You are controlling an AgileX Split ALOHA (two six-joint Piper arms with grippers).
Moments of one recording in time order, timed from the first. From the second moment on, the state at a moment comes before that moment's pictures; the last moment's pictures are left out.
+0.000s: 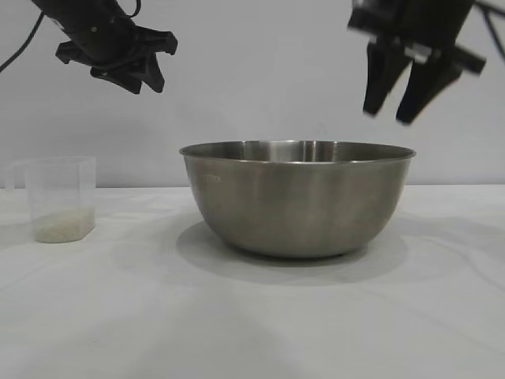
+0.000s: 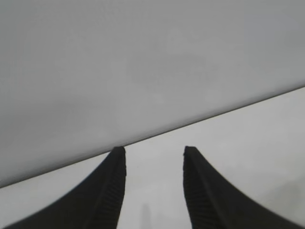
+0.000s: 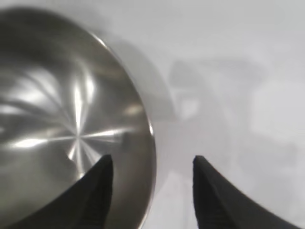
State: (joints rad) left arm -0.22 2.04 -1.46 -1.74 0.10 1.75; right arm 0.20 1.90 -1.60 0.36 1.03 -0.35
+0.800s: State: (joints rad) left arm -0.22 2.04 -1.46 -1.74 0.10 1.75; right arm 0.20 1.05 -0.70 0.31 0.64 -0.35
